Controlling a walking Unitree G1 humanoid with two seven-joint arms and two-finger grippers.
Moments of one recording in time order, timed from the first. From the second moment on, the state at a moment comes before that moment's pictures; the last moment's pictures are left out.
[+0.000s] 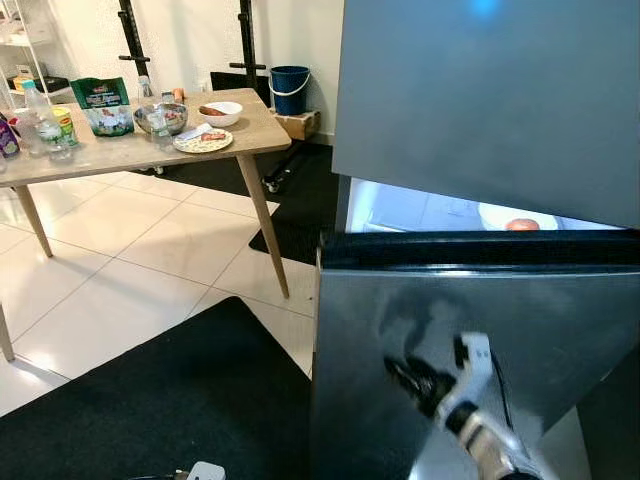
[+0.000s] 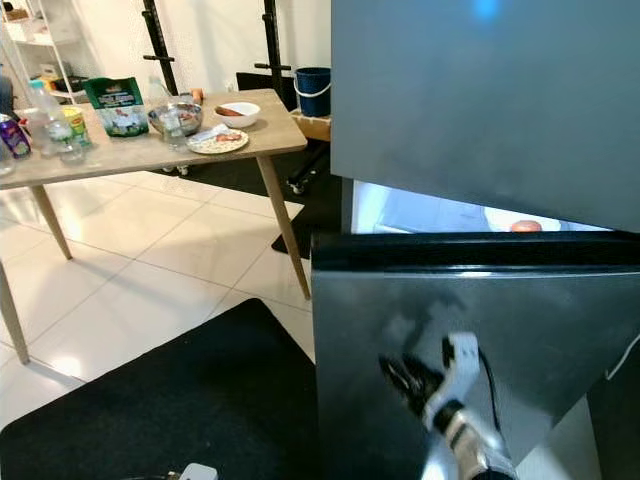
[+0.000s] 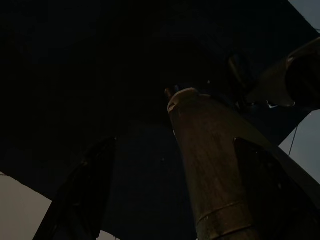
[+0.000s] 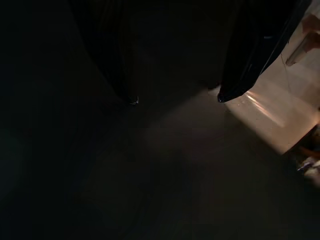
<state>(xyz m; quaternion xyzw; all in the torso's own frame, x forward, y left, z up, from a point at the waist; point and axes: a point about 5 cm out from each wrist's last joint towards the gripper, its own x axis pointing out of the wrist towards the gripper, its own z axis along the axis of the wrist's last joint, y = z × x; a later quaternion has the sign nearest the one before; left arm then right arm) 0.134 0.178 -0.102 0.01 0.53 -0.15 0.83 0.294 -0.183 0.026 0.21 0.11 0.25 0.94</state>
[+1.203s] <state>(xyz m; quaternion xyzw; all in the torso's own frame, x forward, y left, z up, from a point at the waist) 0.128 0.180 -0.103 0.00 0.52 -0.14 0.84 0.357 -0.150 0.082 0.03 0.10 0.19 0.98</state>
